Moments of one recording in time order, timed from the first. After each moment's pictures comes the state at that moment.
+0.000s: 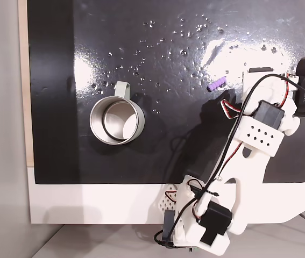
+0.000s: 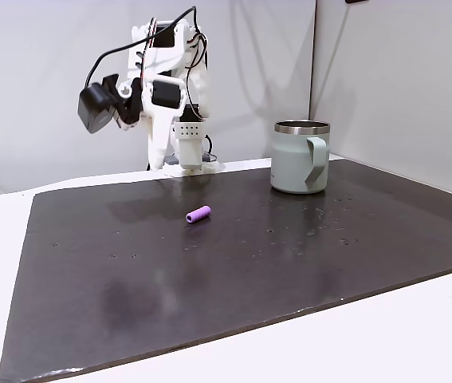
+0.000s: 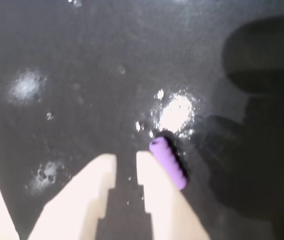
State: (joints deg) arm 26.4 98.6 99.7 54.1 -29.0
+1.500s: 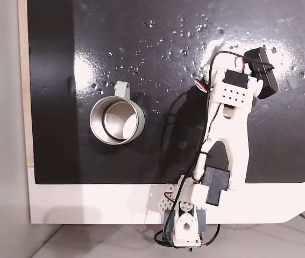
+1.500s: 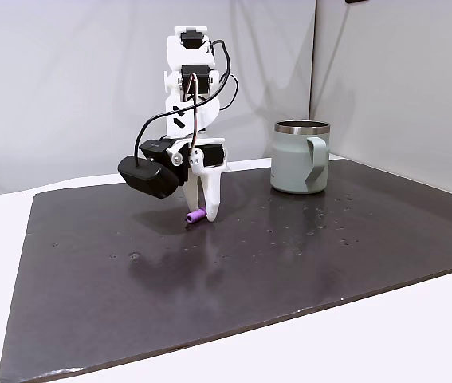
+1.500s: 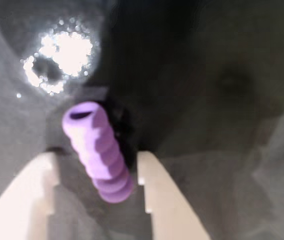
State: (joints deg) arm 14.3 77.7 95.7 60.3 -37.0
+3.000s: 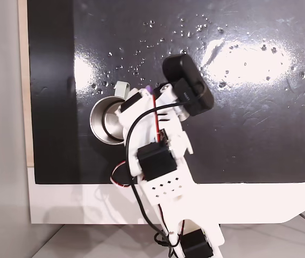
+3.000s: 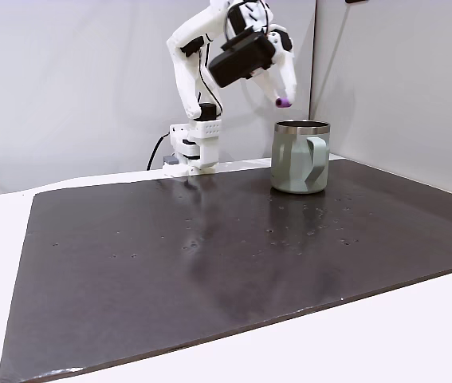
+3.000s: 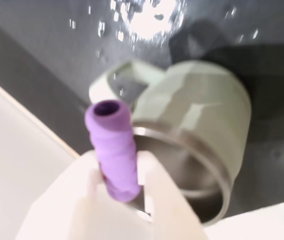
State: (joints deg) arm -23.6 122.5 96.1 80.4 -12.7
